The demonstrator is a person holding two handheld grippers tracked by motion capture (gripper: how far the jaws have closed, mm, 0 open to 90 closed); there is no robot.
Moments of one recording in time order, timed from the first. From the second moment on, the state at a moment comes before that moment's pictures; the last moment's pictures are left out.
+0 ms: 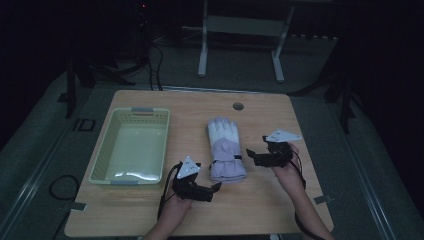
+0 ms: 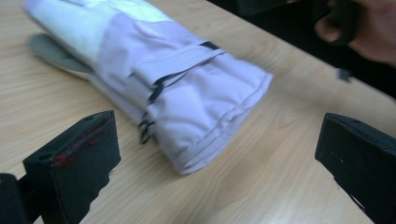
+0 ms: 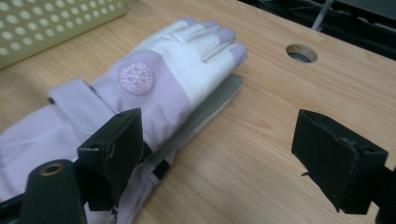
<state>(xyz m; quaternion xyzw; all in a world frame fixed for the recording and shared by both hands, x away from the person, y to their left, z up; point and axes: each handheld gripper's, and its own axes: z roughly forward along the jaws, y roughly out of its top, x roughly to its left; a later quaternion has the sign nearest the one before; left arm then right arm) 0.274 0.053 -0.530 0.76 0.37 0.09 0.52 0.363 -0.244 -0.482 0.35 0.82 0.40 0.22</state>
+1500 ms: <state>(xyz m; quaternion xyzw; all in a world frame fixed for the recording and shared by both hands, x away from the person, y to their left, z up) 0.349 0.018 -0.563 0.77 0.49 0.01 0.41 0.415 -0.207 -0.546 0.43 0.82 0.37 -0.01</state>
